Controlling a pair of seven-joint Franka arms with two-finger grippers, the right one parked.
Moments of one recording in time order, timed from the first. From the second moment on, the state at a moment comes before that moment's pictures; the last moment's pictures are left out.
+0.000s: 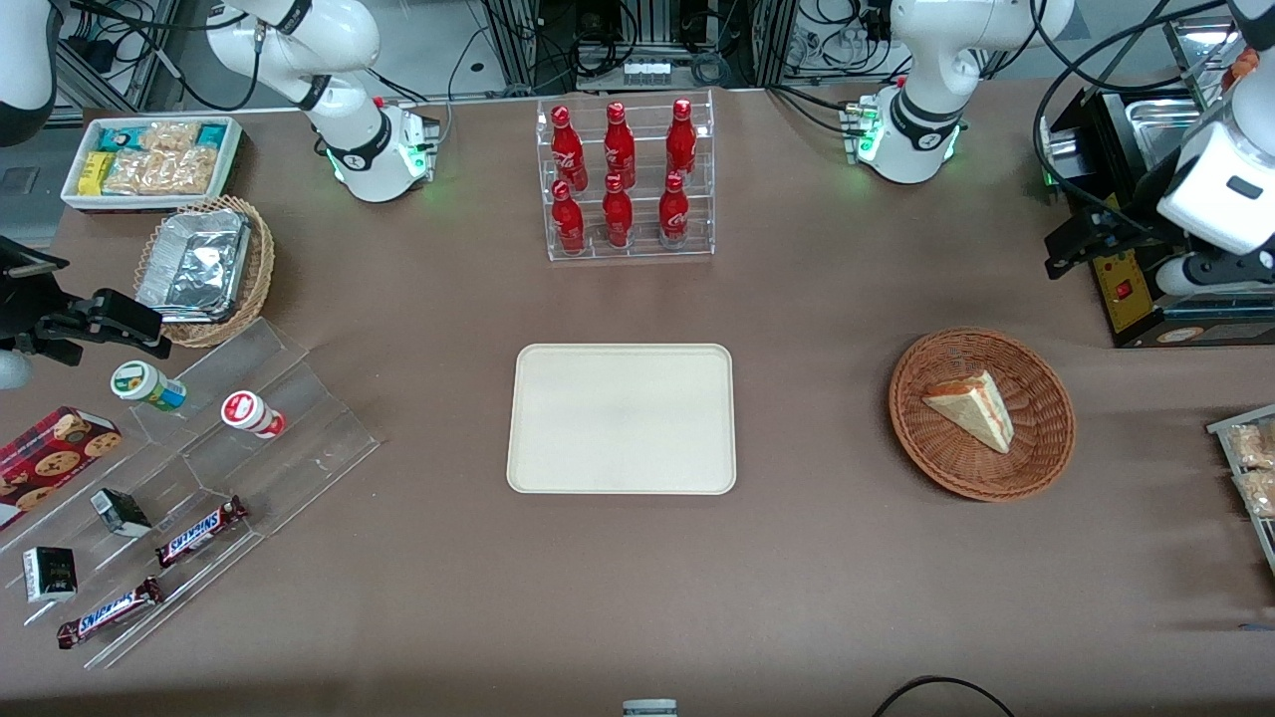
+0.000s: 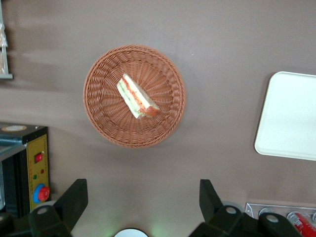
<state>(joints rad) -0.11 -0.03 0.02 -1.59 0.01 1.50 -0.22</state>
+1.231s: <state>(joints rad) -0.03 0.17 0.04 -2.11 0.00 2.25 -0.80</state>
